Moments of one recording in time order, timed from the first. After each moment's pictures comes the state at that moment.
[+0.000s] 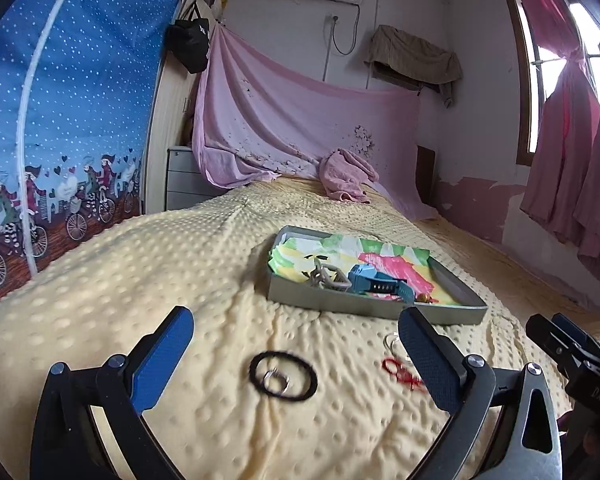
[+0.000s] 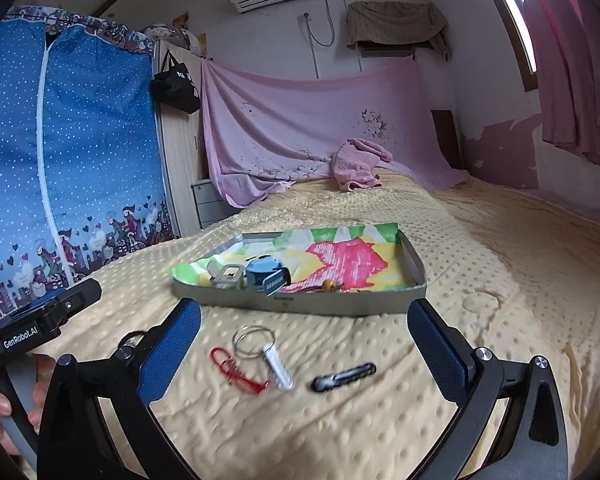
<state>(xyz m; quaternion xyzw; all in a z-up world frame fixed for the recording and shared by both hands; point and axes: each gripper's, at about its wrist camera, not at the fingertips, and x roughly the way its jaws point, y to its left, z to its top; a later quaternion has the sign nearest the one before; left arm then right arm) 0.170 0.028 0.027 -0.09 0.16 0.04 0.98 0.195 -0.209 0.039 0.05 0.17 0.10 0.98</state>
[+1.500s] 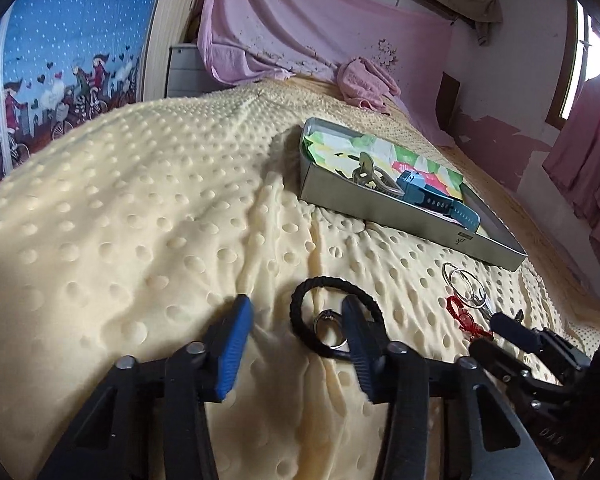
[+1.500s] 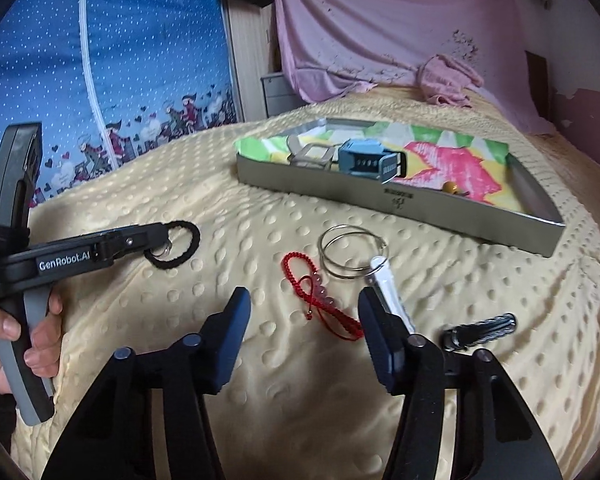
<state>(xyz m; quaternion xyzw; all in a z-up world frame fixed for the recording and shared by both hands) 0.234 0.064 -0.031 -0.14 0.34 0.02 0.93 0.260 -0.130 -0.028 -0.03 0.34 0.23 0.91</state>
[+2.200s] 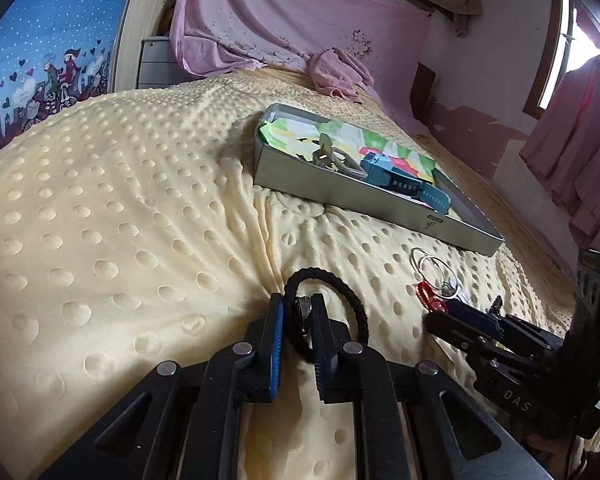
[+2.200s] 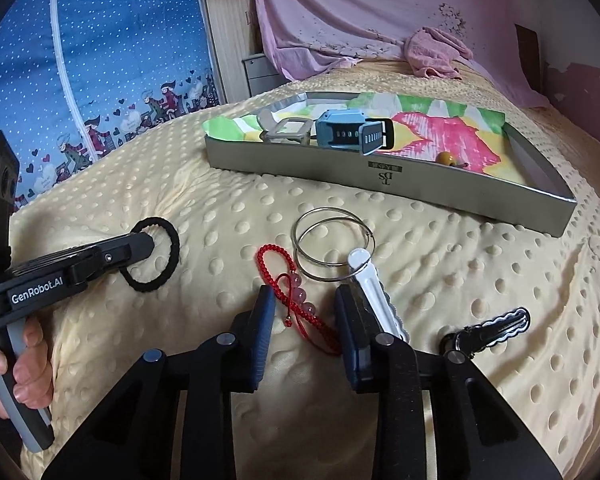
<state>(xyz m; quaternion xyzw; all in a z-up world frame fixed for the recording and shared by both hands) 0.237 0.042 -0.035 -0.14 0.35 -0.03 0.93 0.283 -0.132 -0.041 -0.01 0.38 0.21 0.90</state>
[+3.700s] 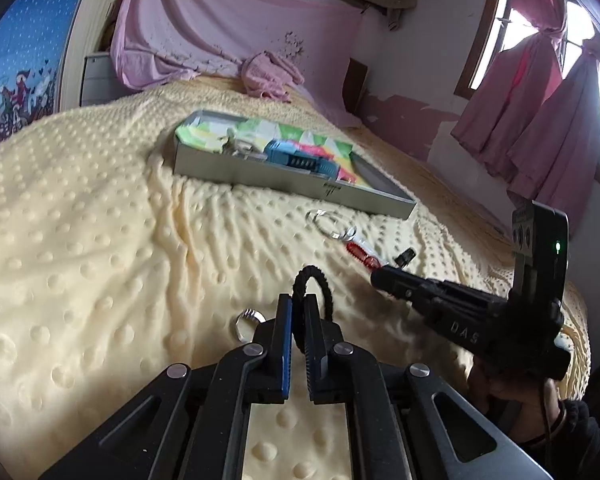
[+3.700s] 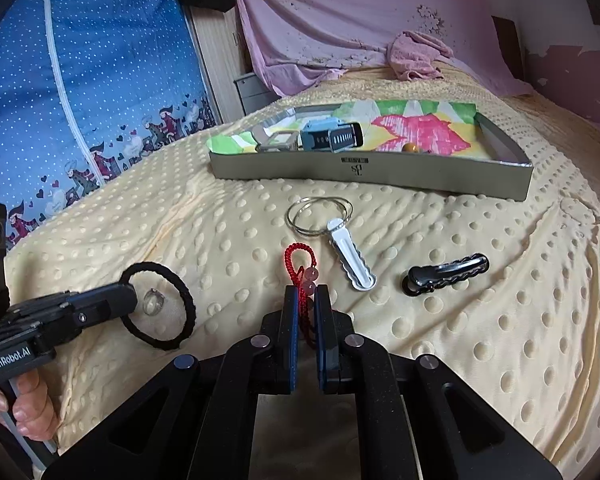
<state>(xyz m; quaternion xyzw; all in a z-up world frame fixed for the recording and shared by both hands) 0.182 0.008 -0.020 -0.12 0.32 -0.14 0.93 0.247 -0.164 -0.034 0.04 0.35 0.21 0.91</state>
